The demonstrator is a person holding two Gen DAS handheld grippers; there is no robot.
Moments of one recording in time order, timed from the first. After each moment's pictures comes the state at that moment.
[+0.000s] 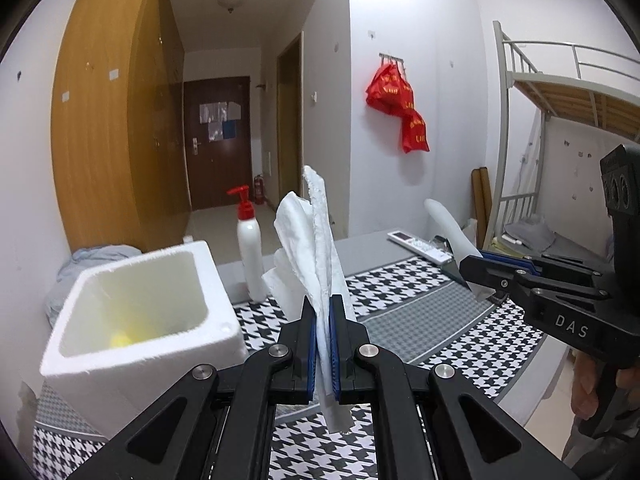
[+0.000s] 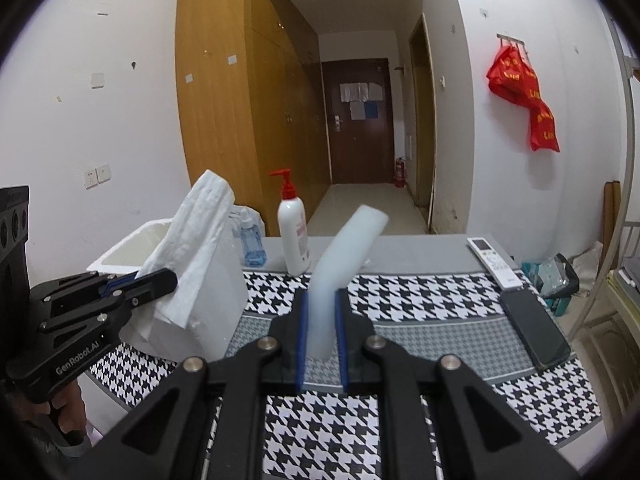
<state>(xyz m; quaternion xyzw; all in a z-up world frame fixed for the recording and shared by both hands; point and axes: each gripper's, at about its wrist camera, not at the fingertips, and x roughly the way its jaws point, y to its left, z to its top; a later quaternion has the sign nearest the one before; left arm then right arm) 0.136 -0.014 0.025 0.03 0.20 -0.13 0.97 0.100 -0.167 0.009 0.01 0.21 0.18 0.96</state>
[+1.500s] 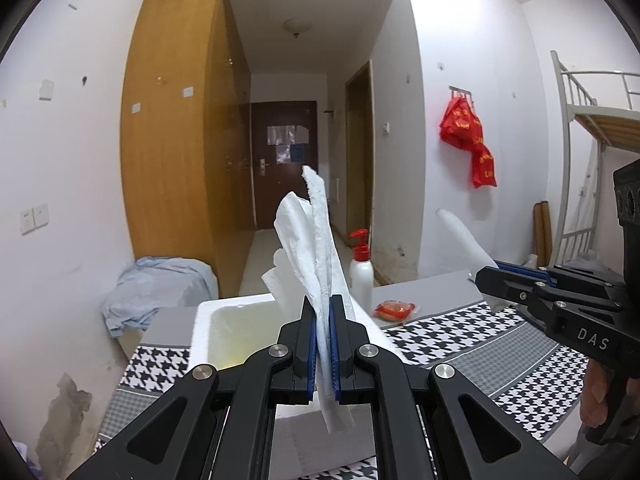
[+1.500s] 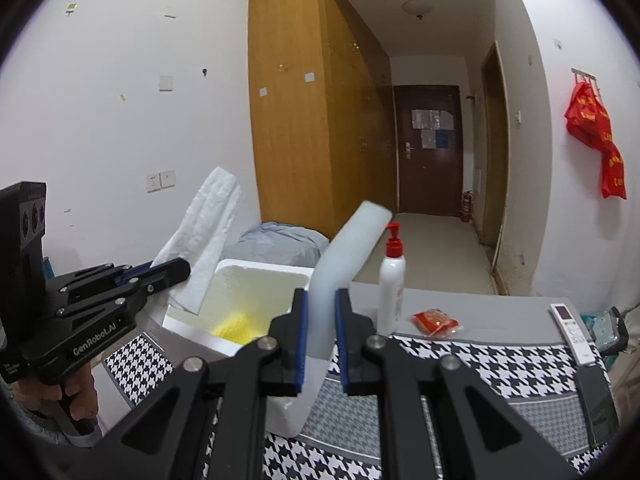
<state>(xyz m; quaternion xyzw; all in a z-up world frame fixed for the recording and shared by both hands) 0.131 0.066 0.052 0.01 0.15 -0.01 0.99 0.128 -0.092 0.041 -0.01 0.16 0.31 0.94</state>
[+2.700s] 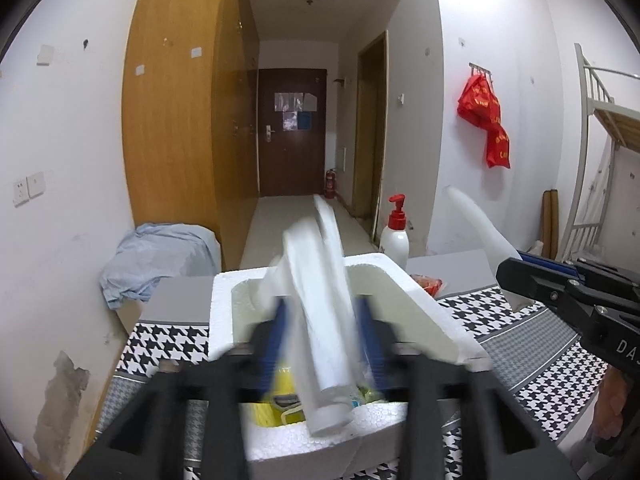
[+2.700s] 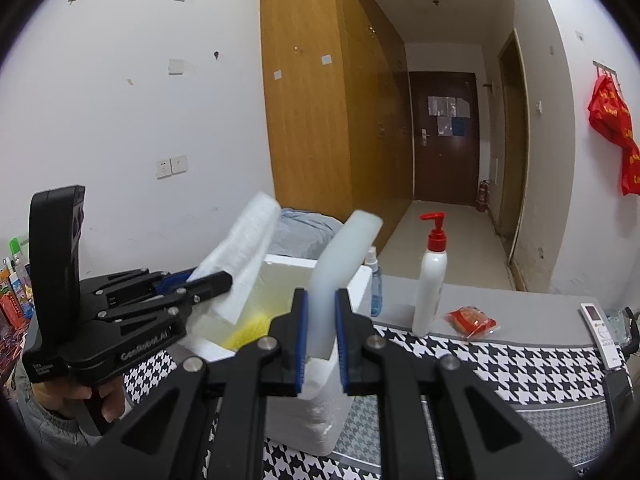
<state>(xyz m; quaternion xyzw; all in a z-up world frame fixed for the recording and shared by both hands) 0.173 0.112 0.032 -0.01 0.21 -0.01 0.98 0.145 -0.040 0.036 -0.02 0.19 0.33 0.92</state>
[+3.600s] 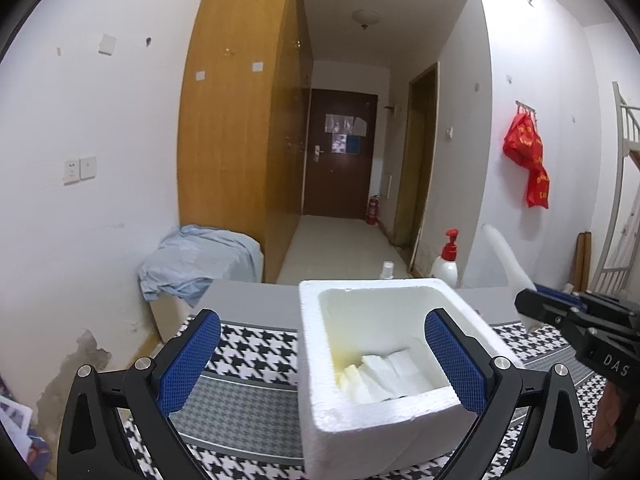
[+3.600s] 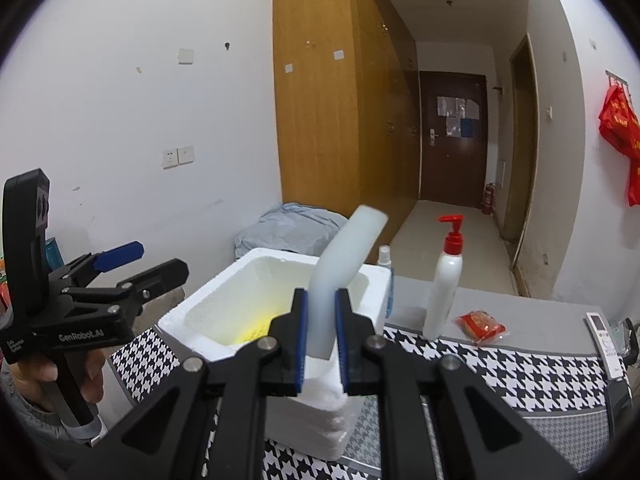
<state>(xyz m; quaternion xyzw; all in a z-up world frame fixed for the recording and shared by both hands) 0.134 0.156 0.042 -0.05 0.17 0.08 0.98 0.145 -0.019 0.033 -0.04 0.19 0.34 0.92</state>
